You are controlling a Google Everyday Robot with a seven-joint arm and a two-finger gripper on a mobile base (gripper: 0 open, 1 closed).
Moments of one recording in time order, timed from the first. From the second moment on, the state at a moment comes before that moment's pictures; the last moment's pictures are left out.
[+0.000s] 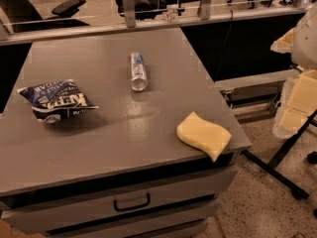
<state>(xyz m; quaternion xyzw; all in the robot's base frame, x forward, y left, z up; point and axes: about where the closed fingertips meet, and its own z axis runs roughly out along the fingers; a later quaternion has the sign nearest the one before) 0.438 -0.217 0.976 -0.60 0.78 -0.03 0.16</state>
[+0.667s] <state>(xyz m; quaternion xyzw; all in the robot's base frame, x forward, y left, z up) 0.439 -0.202 0.982 -0.61 0.77 -0.03 0.18</state>
